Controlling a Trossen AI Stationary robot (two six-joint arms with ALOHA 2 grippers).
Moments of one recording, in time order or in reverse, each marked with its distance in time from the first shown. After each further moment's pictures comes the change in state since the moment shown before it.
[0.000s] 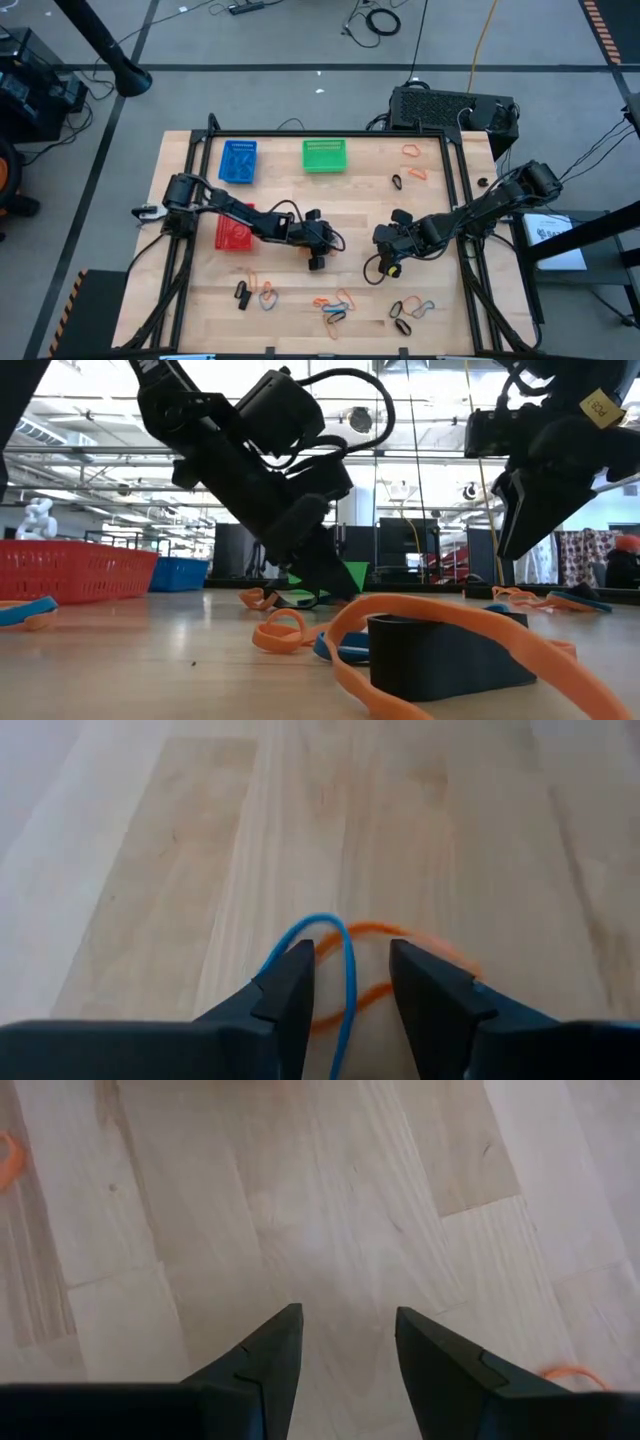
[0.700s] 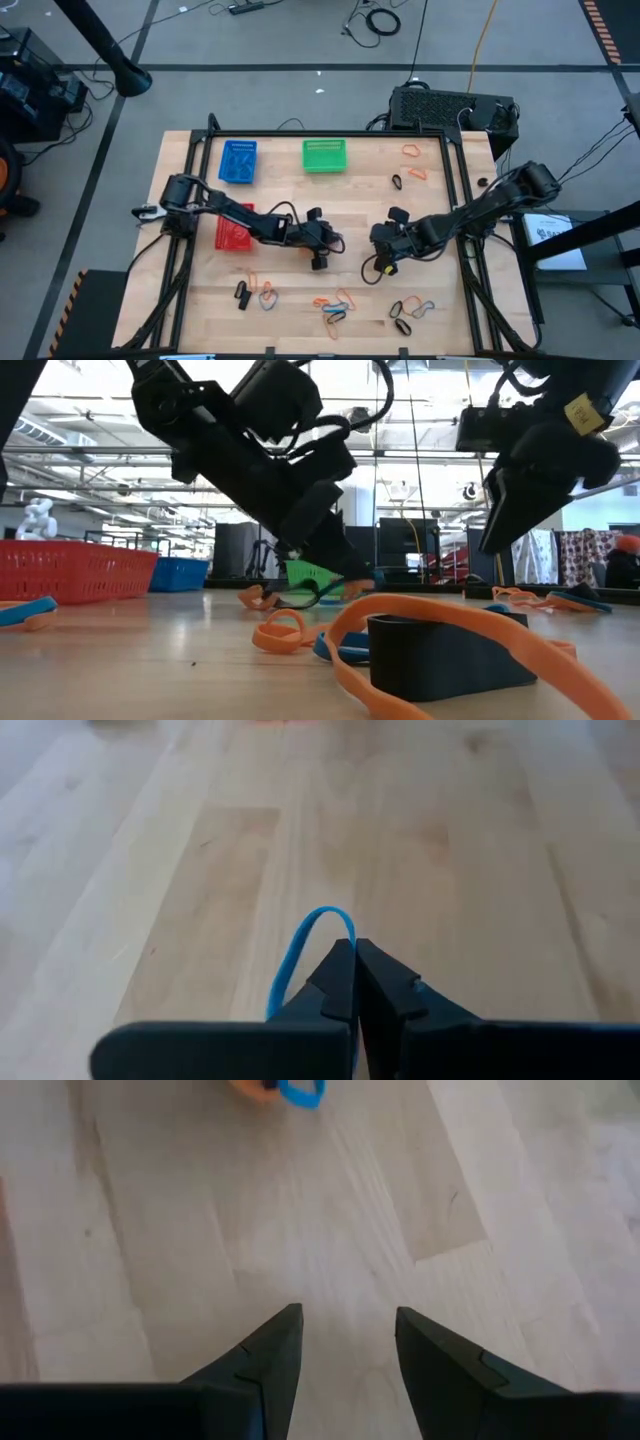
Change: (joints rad) left arm -0.021 -0.017 -0.001 0.073 -0.099 0.044; right arm 0.000 0.020 0.000 0.058 0.098 -0.030
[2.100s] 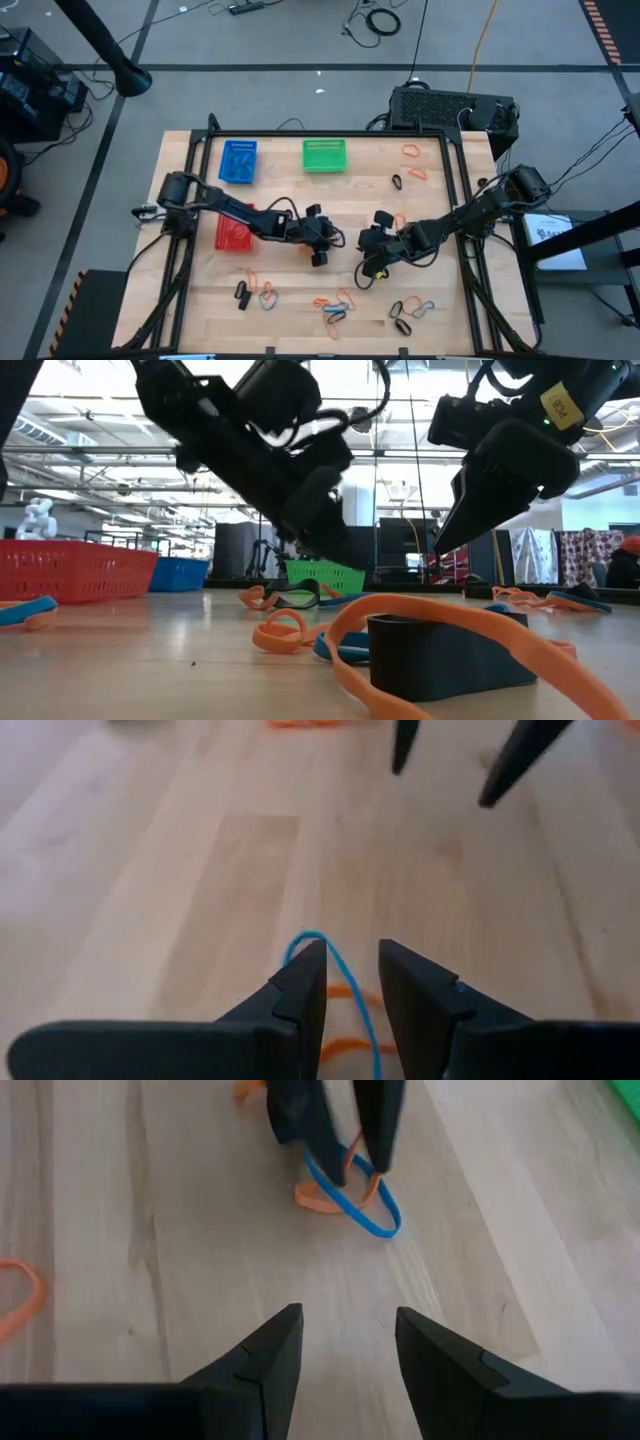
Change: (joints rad) left arm 0.023 -0.029 0.002 -0.040 0.032 -0.023; right arm 0.000 0.097 0.000 0.277 0.053 -0.123
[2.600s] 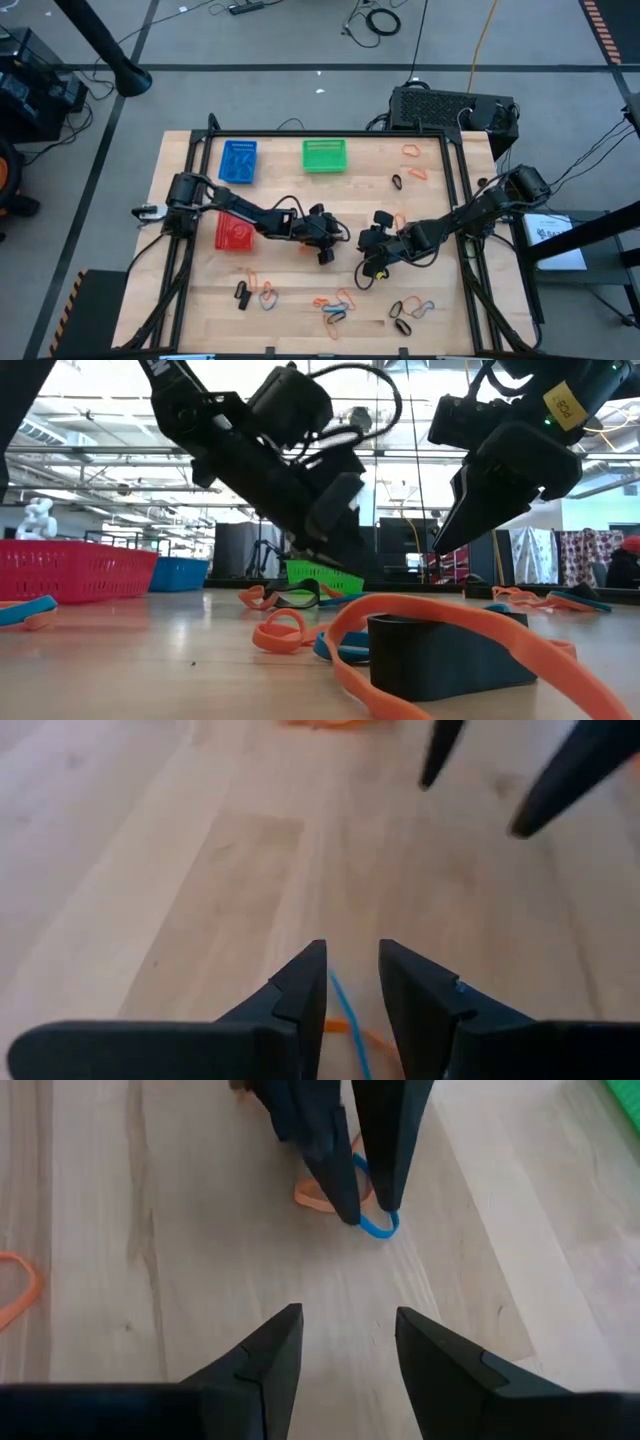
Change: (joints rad) left arm 0.027 0.067 0.042 0.039 0.031 -0.105; right arm 0.000 0.000 0.000 -0.001 0.001 -0.019
